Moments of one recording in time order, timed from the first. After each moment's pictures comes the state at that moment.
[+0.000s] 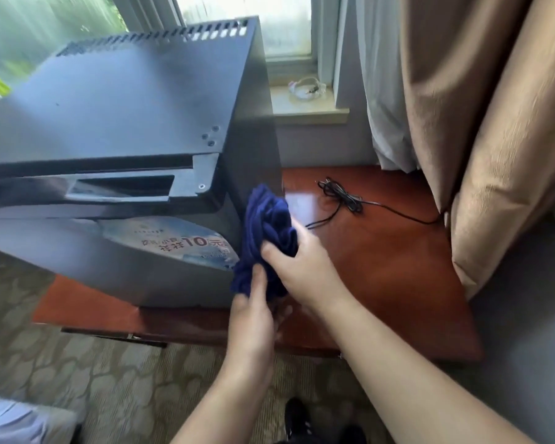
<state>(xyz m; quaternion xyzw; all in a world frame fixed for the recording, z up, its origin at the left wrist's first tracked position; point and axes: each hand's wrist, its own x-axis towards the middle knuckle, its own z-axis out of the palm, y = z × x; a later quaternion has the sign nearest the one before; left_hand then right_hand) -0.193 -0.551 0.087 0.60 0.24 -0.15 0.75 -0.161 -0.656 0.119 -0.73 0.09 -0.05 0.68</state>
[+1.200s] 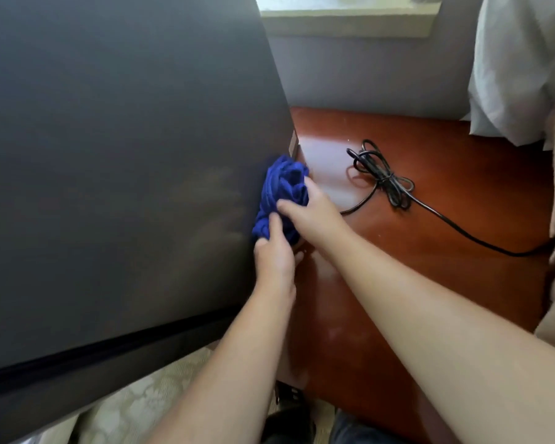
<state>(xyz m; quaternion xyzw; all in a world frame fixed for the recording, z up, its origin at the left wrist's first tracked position) 0.008 -0.683 -0.059 0.61 0.47 -0.11 0.63 0.054 -0.762 -0.055 -0.70 0.13 0.16 0.68</state>
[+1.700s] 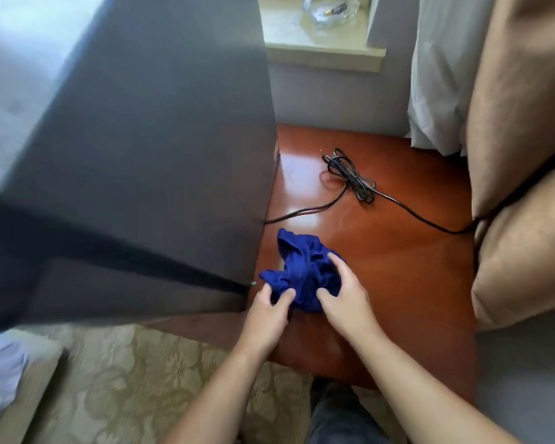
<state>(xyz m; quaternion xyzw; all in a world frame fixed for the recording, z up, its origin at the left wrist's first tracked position) -0.126 -0.622 -0.065 0.76 0.22 -0.29 0.53 -0.134 -0.781 -0.068 -0.81 0.23 0.11 0.52</state>
